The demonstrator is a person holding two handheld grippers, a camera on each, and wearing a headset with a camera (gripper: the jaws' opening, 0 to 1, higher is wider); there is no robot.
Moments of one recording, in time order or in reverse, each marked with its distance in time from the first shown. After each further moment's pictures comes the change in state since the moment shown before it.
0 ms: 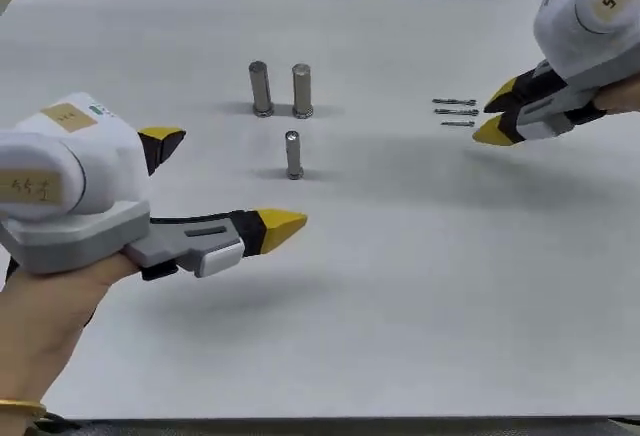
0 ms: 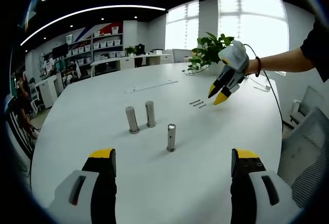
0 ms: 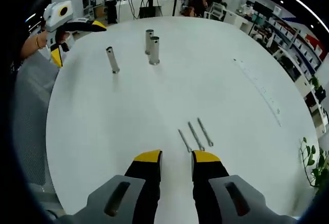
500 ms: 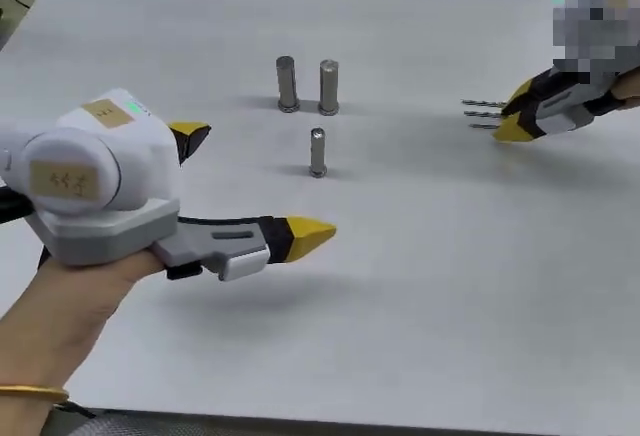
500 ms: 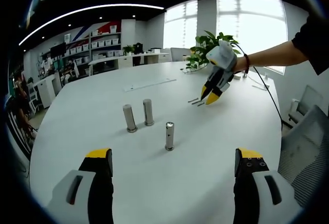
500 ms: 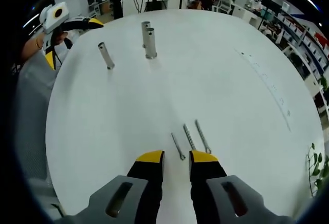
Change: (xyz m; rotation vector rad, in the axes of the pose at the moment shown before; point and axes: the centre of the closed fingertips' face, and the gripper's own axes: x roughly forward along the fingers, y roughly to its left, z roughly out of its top) left arm 0.003 -0.001 -0.003 0.002 0.008 -0.014; right arm 0.022 -0.010 0.002 -0.022 0.057 0.095
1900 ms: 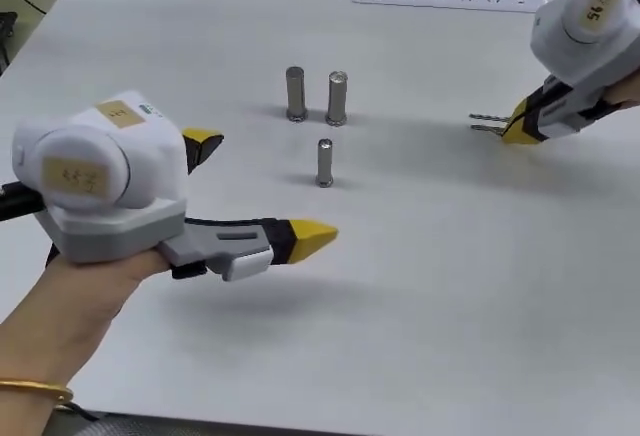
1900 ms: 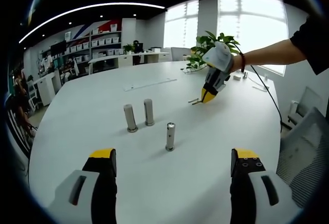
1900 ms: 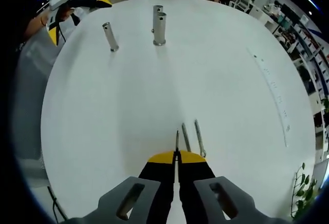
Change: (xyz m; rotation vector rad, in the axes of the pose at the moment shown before) left arm -0.002 0.003 0.002 -0.018 0.002 -0.005; right arm 0.000 -0.008 0.000 -0.147 0.104 -0.013
